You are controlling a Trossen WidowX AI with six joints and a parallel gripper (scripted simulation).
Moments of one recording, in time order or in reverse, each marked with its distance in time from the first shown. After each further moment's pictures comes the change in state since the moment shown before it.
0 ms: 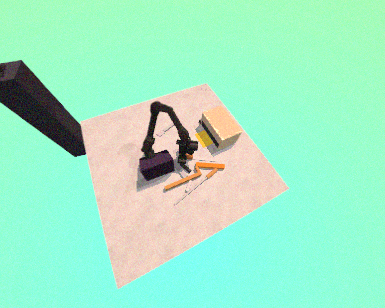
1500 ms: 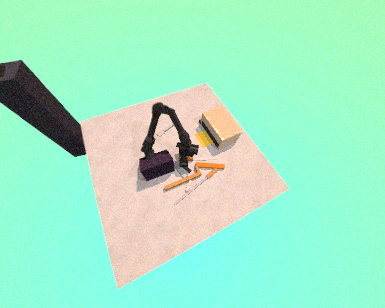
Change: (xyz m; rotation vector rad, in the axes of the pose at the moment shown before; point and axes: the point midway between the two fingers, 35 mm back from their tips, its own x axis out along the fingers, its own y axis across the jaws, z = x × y) arm 0.000 -0.024 0.004 -0.166 -0.001 -0.004
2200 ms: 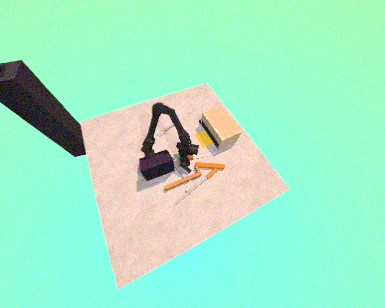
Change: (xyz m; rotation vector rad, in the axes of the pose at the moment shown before) arm 0.000 0.000 0.000 -0.165 0.000 0.000
